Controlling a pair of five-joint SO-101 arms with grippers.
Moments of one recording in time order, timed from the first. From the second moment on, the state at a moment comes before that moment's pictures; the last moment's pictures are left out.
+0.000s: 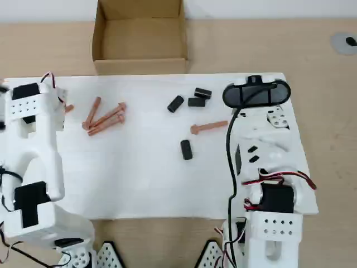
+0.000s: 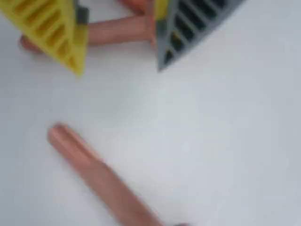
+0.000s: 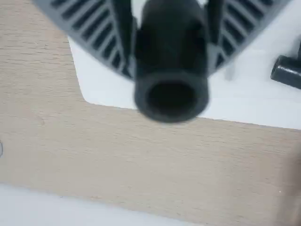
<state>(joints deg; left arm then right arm) -18.9 2.6 11.7 63.1 65.0 -0.2 -68.9 58.1 38.7 6.7</state>
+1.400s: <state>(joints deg) -23.5 20.0 -5.6 57.0 78.2 -0.2 -68.9 58.1 42.7 6.7</state>
